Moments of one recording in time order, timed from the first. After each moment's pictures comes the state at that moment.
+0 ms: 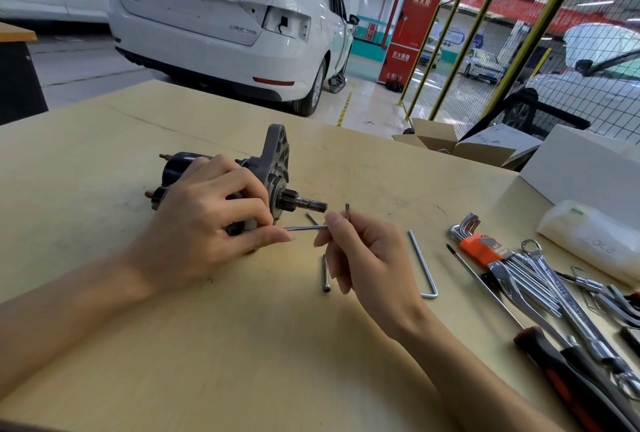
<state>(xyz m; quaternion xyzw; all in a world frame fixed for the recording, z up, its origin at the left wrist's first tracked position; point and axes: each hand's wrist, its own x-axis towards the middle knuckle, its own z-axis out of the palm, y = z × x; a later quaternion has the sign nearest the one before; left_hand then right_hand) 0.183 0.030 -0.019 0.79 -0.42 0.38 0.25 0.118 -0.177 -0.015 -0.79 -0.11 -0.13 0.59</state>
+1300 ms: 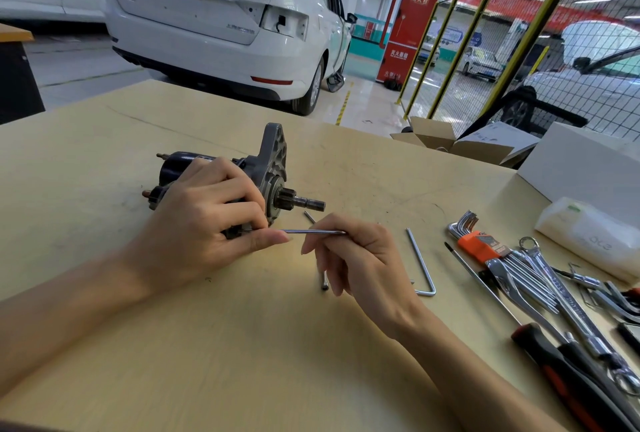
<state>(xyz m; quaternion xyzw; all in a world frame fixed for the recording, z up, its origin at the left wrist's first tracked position) 0.187 0.030 -0.024 0.77 -0.44 0.40 0.24 0.120 -0.179 -0.016 -0.78 -0.16 -0.07 0.60</state>
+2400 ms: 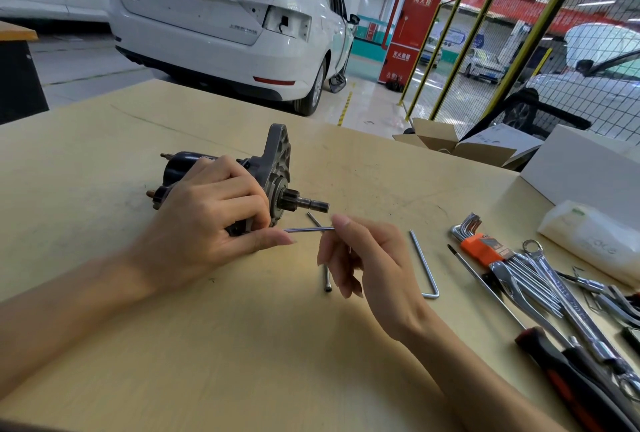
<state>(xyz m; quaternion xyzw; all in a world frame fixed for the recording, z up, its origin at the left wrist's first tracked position) 0.190 0.031 -0.024 0.77 -0.44 0.39 0.26 0.114 -0.177 -0.010 -0.76 -0.16 -0.09 0.63</state>
